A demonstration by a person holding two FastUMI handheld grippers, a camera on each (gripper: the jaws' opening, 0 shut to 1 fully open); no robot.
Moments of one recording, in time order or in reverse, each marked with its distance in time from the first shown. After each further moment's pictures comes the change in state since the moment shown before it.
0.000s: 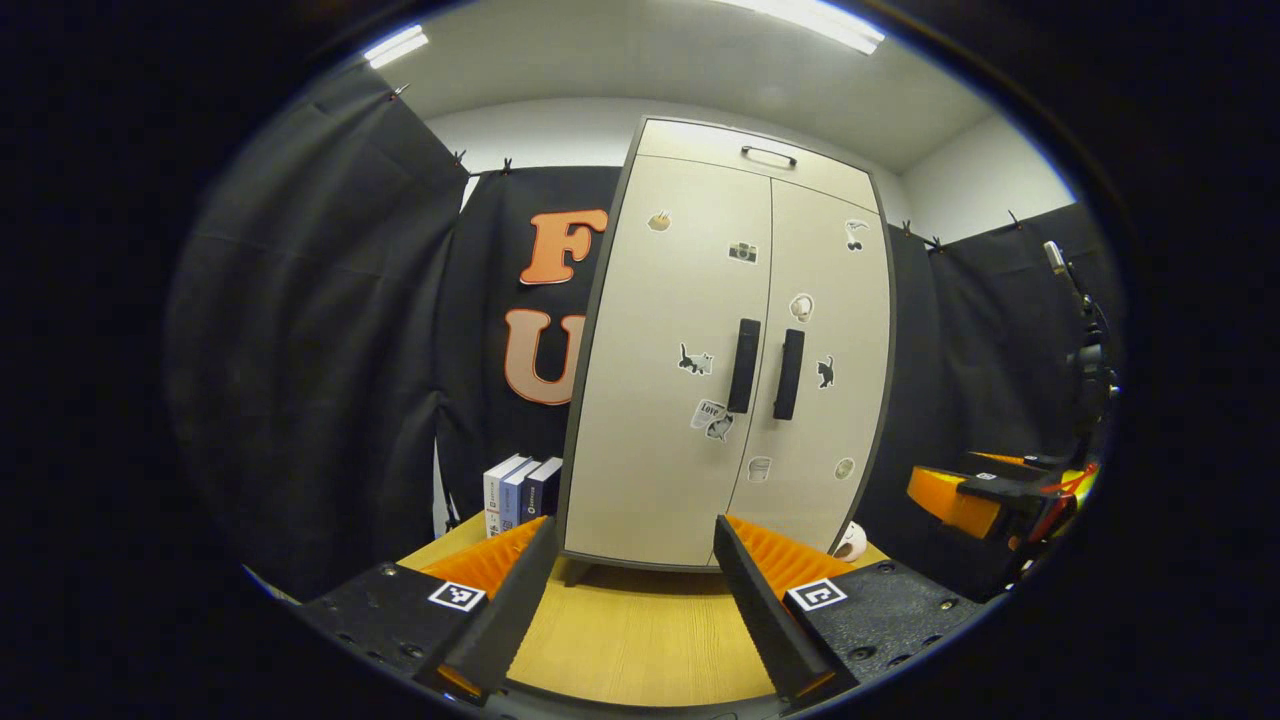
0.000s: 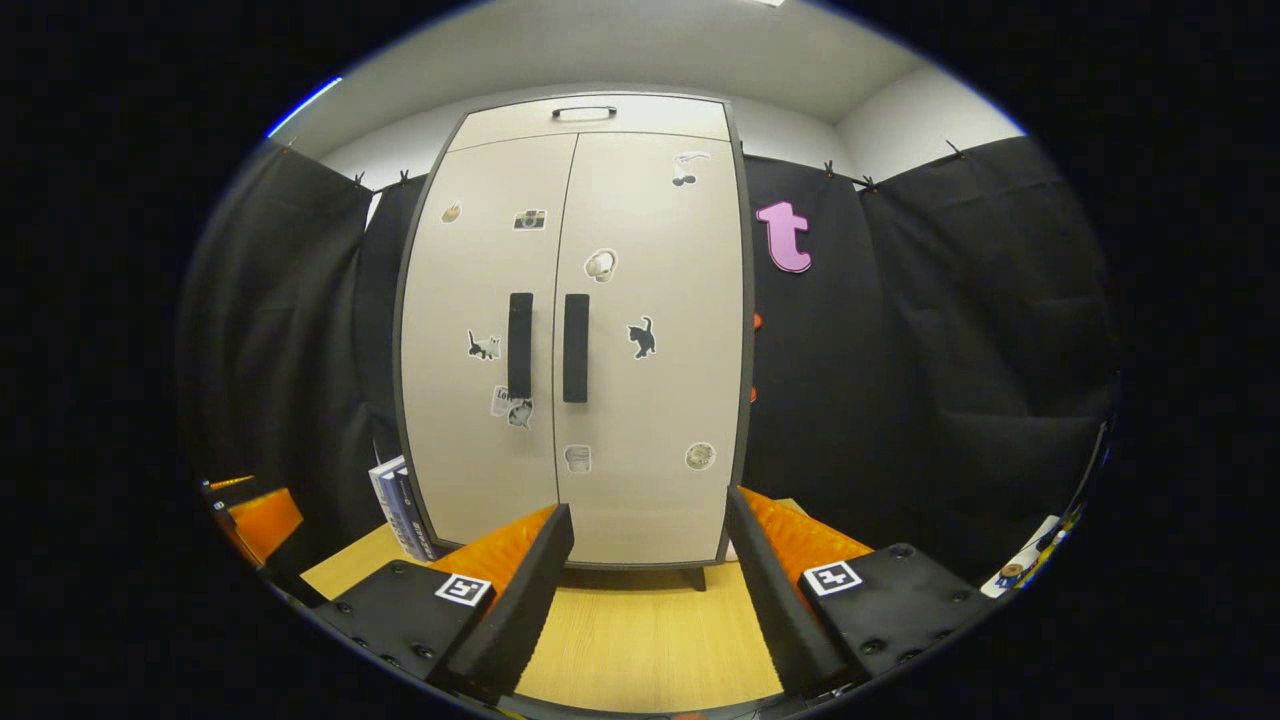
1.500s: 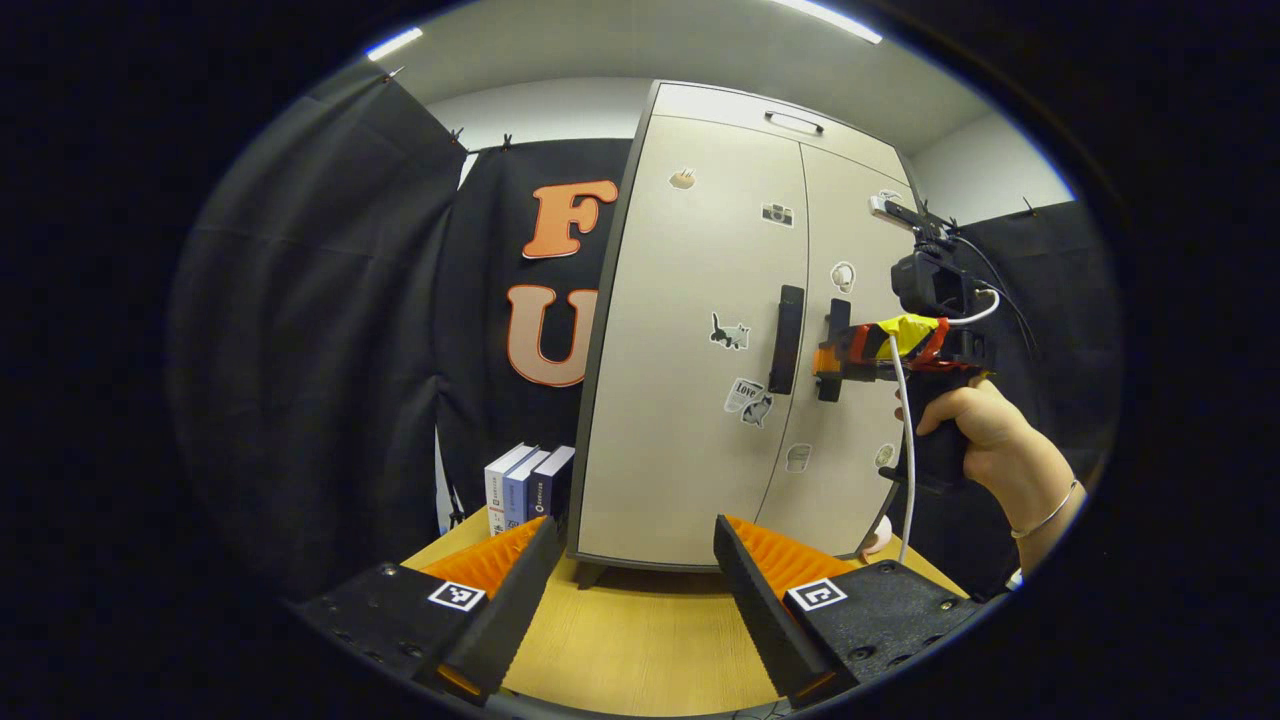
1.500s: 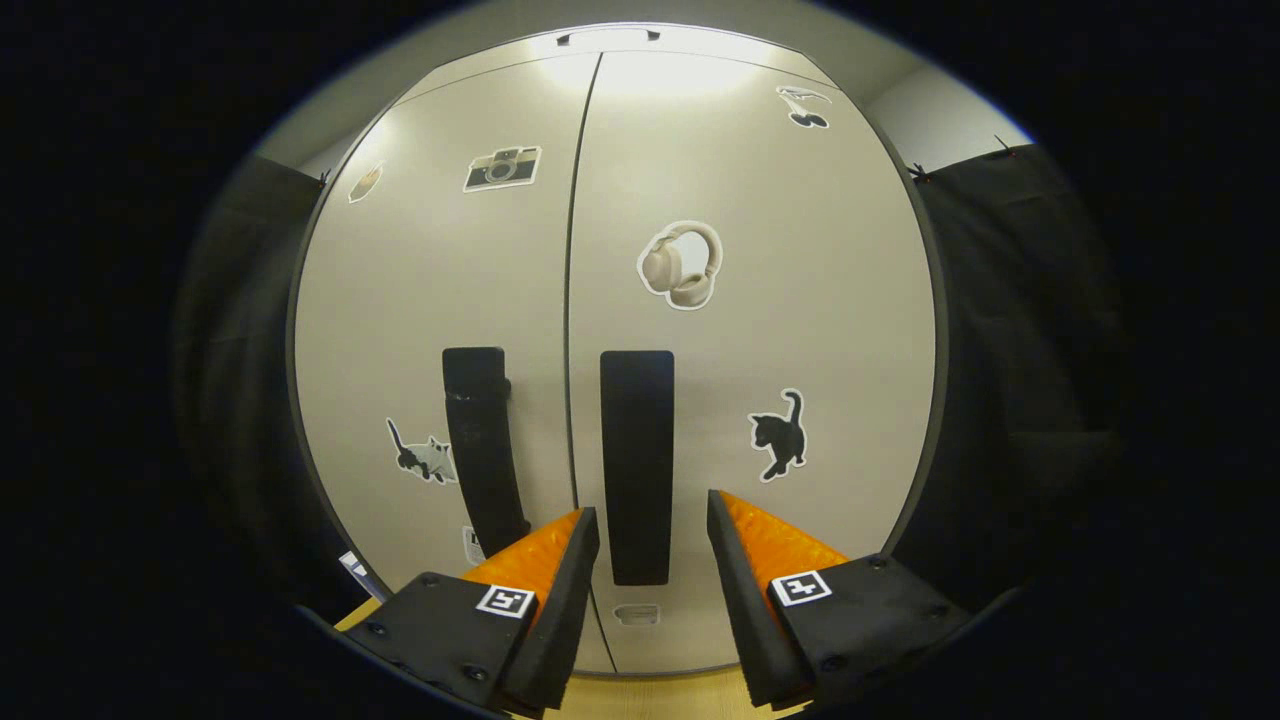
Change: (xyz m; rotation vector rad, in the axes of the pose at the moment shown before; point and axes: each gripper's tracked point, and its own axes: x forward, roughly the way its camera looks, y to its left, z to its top) left arm 0.063 0.025 -0.019 0.021 0.069 0.021; right arm 0.235 0.075 0.081 0.028 0.014 0.010
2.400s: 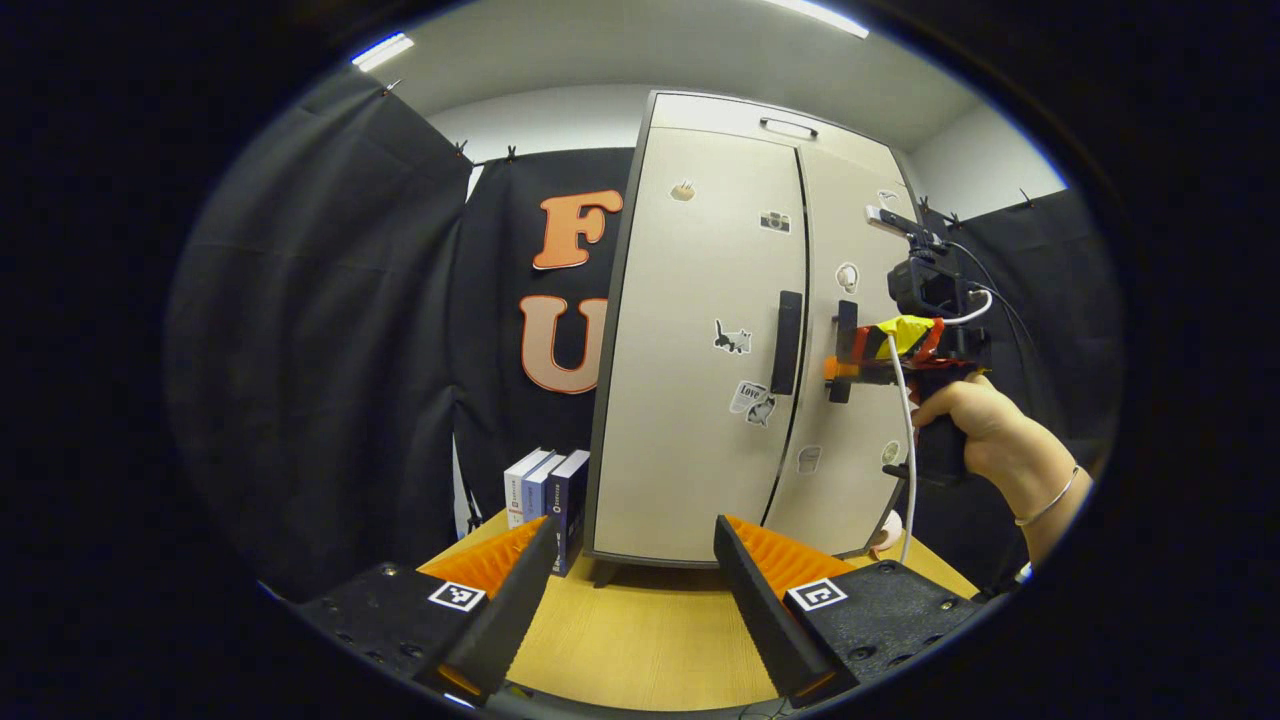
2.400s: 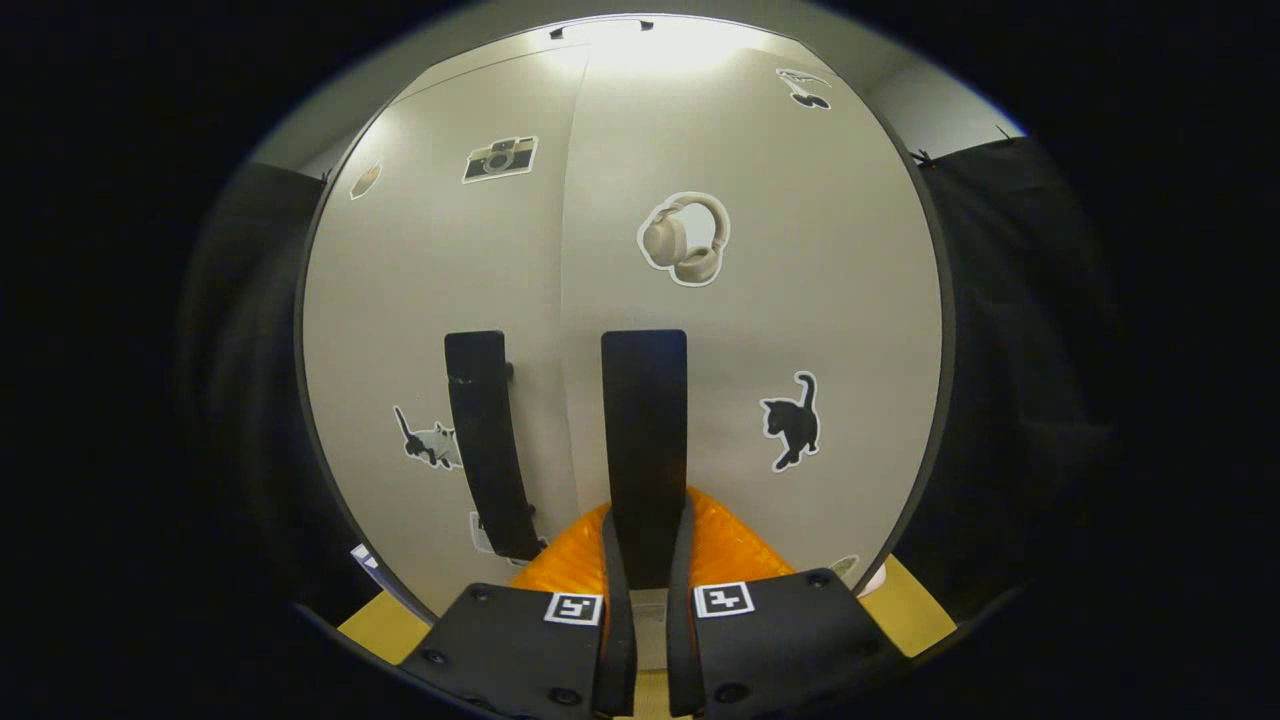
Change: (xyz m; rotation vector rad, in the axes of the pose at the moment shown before) left arm -0.027 0.002 0.003 0.028 -0.015 0.035; right arm -0.012 0.001 -0.007 0.011 0.047 0.049
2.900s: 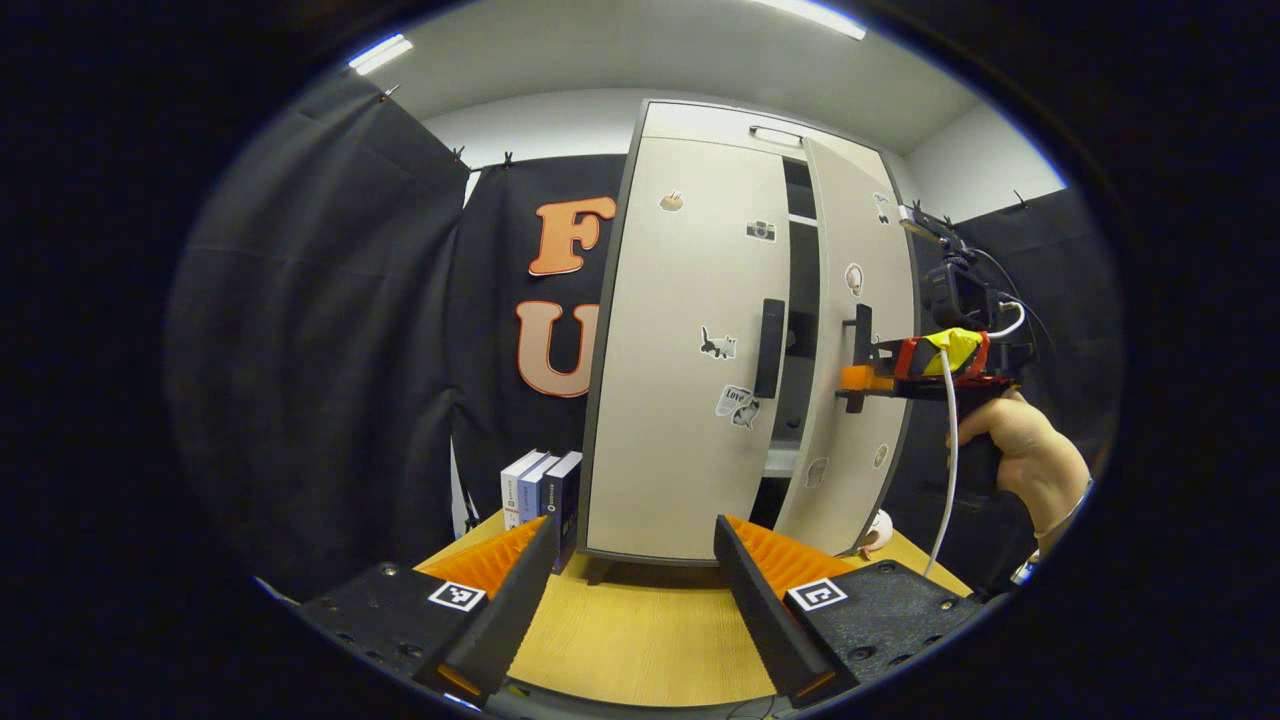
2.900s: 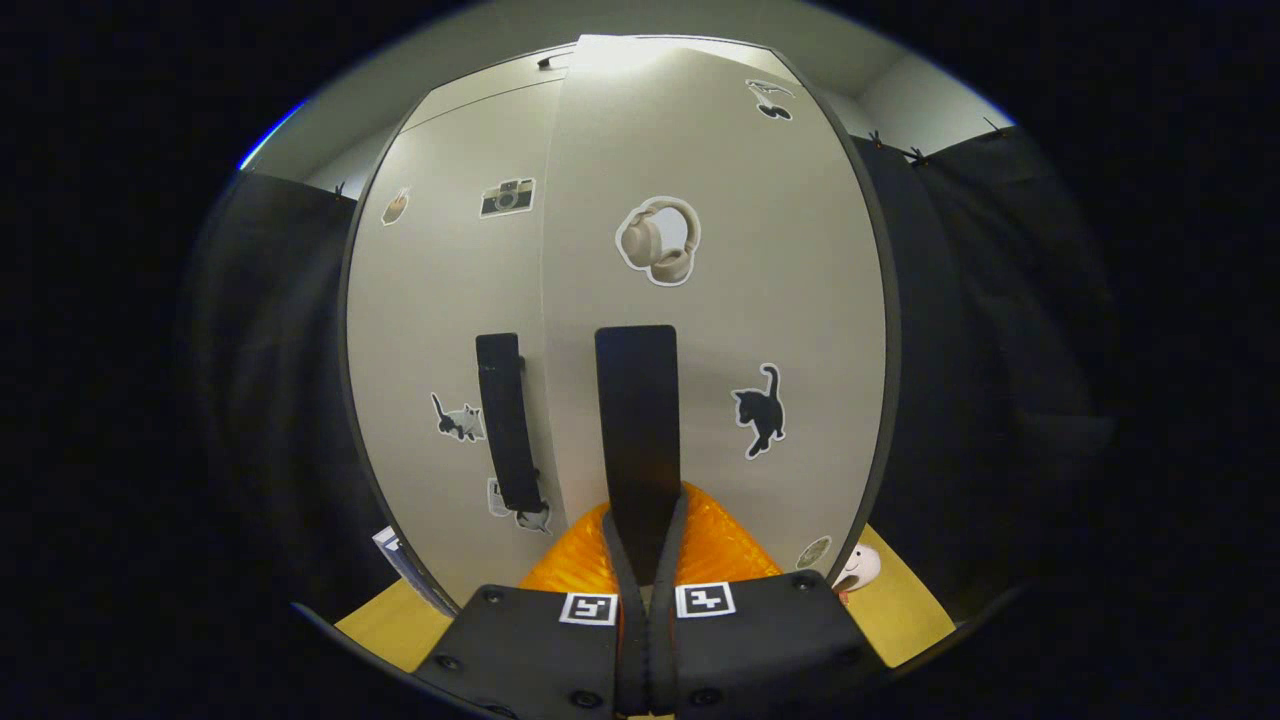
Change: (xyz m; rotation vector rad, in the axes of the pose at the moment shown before) left arm -0.022 -0.012 0.006 0.004 -0.016 -0.010; right arm -0.031 -0.012 0.000 0.010 -0.018 0.051
